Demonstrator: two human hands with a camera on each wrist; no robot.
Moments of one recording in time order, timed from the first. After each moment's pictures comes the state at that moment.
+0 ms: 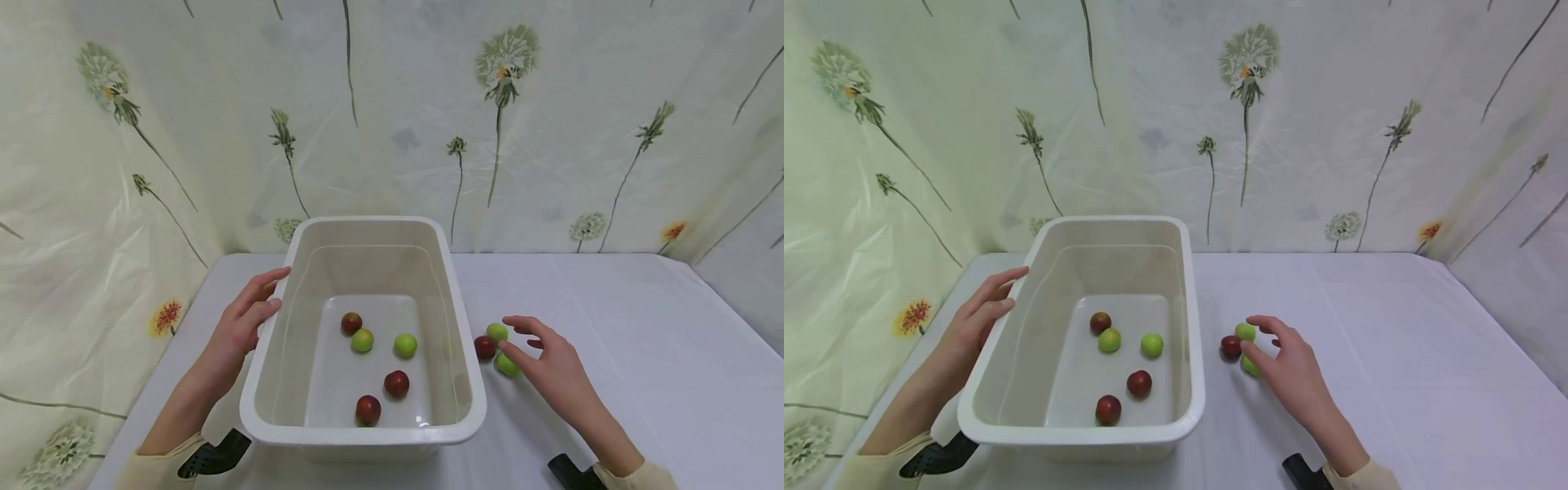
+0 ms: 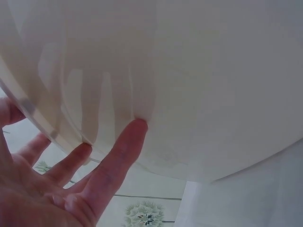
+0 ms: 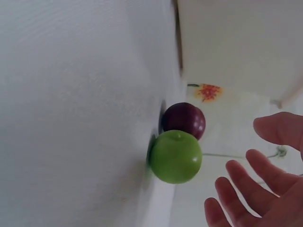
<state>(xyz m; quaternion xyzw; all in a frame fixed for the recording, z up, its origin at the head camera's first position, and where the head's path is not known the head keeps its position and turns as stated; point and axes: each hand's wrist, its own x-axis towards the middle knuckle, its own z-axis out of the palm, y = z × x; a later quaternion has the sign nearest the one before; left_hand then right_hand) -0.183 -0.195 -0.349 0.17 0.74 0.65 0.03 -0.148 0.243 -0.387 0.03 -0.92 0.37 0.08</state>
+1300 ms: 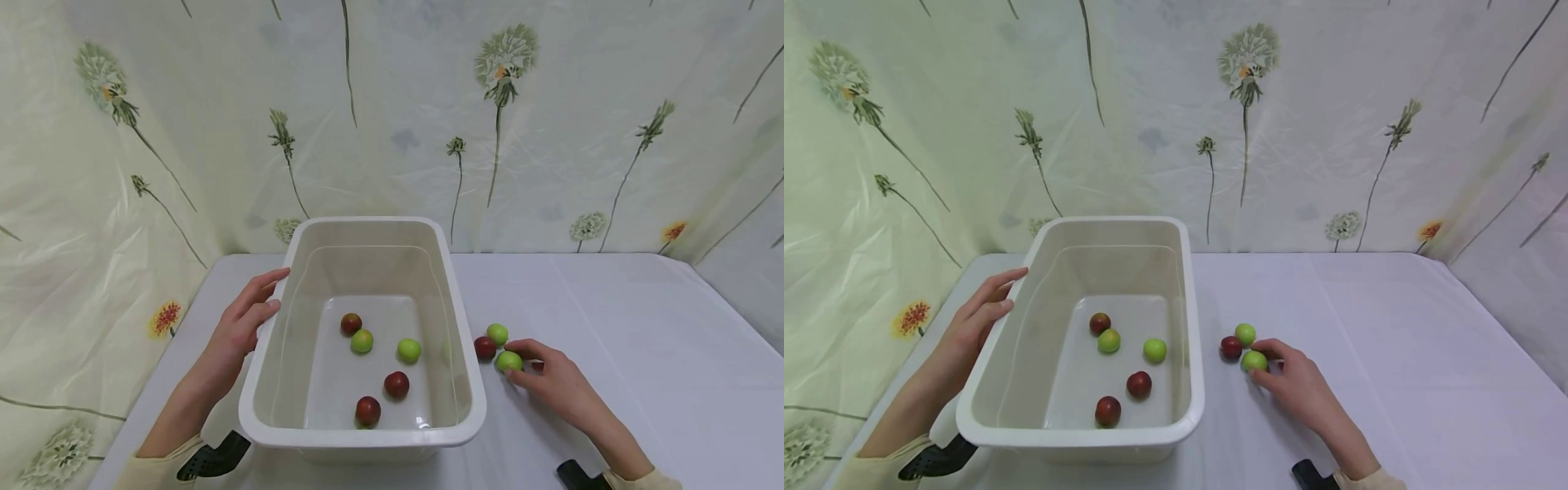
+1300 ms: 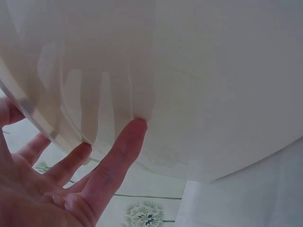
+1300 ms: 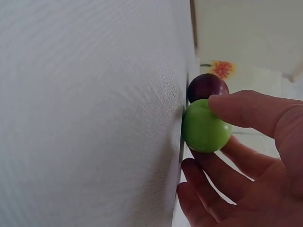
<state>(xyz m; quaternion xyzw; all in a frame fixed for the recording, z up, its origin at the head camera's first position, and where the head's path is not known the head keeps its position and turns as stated) -0.182 -0.195 -0.350 0.17 0.74 0.65 0.03 -0.150 0.261 -0.412 0.02 -0.93 0.35 -0.01</state>
